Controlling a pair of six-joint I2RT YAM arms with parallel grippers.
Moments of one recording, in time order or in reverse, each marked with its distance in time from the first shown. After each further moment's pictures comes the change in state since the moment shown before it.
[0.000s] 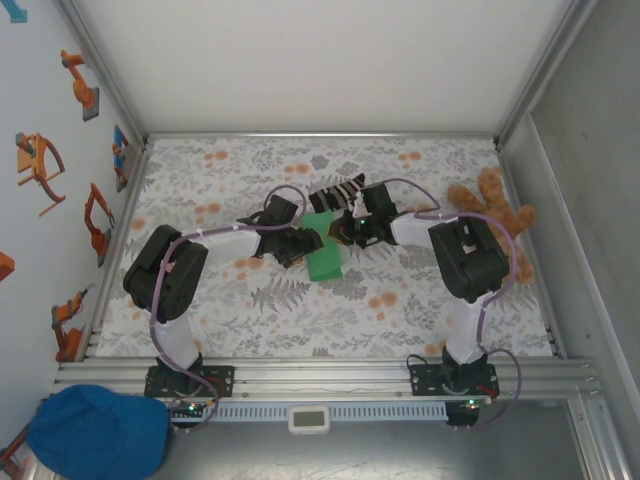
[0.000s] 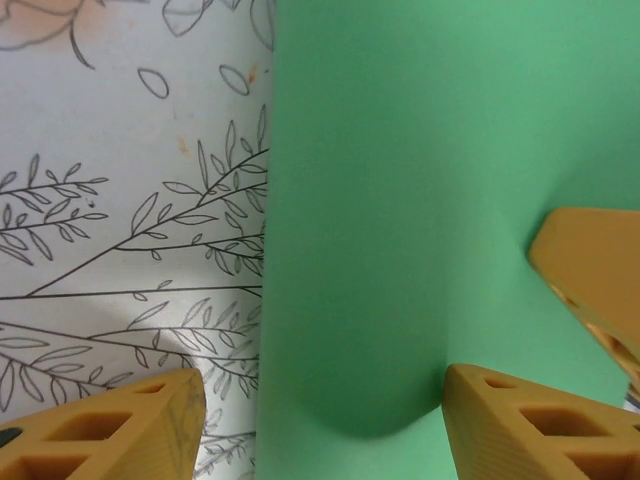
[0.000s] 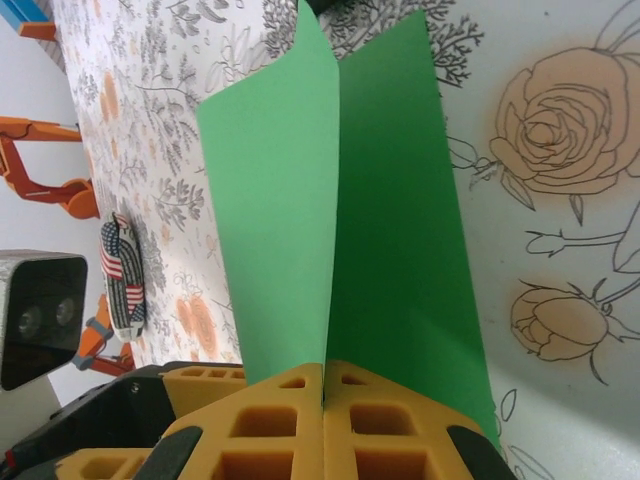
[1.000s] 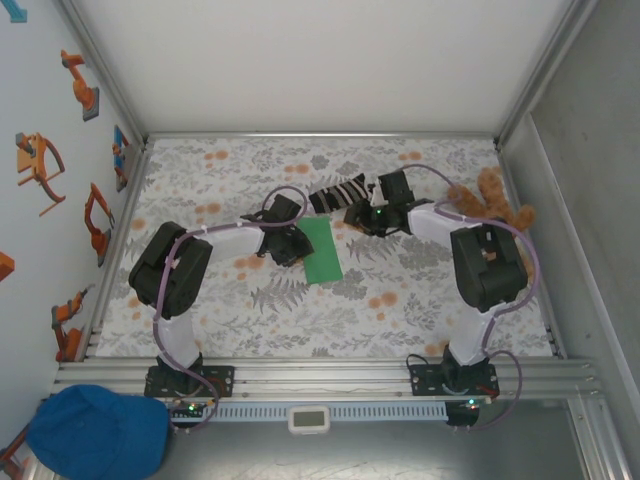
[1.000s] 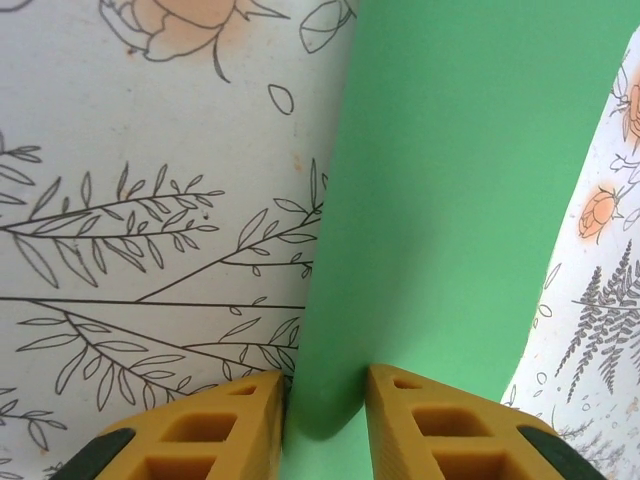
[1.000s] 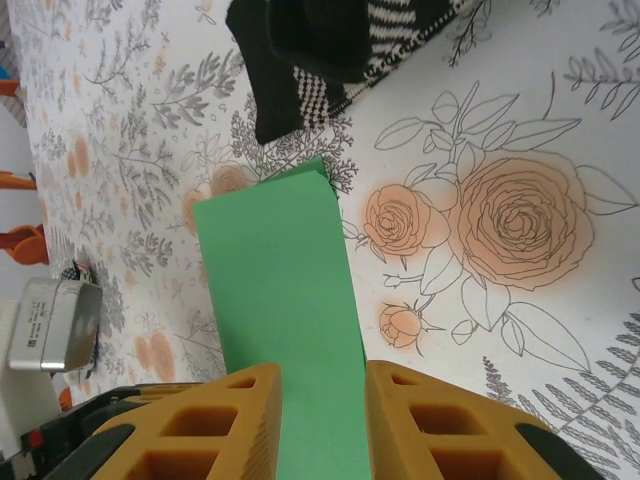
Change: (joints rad) left arm 0.000 0.034 0.049 -0.109 -0.085 -0.029; right arm -0.087 -0.121 0.040 -0.212 0.126 -0.162
